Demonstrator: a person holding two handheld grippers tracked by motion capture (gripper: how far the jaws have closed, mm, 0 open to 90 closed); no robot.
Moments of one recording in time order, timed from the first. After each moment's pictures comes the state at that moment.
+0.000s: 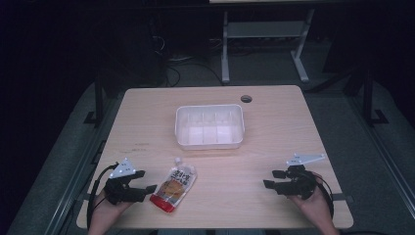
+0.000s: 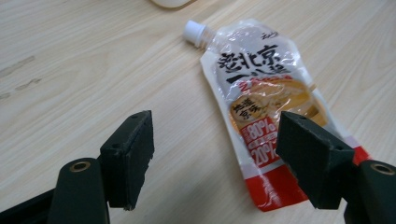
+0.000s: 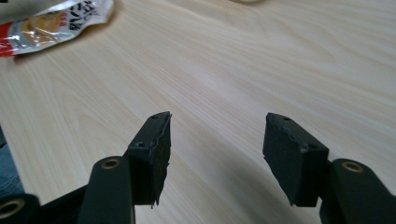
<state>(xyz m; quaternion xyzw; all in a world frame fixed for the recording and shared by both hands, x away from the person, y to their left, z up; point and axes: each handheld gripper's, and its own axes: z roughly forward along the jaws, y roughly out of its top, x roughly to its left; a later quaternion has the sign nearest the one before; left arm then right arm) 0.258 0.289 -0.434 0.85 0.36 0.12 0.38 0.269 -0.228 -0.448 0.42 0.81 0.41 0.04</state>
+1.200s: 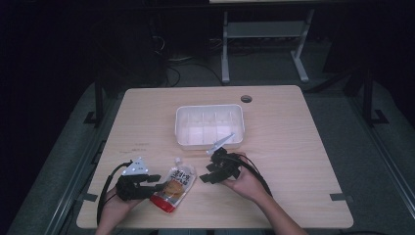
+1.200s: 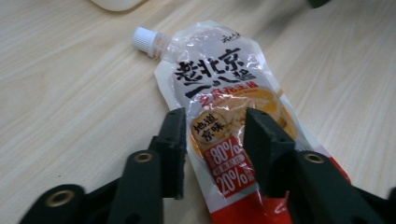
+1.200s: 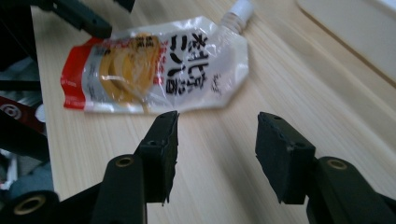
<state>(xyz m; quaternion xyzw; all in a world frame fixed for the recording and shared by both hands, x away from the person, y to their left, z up) 0.267 0.265 -0.438 0.87 0.31 0.07 0.37 0.329 -0.036 -0.430 0.27 0.89 0.35 -0.05</state>
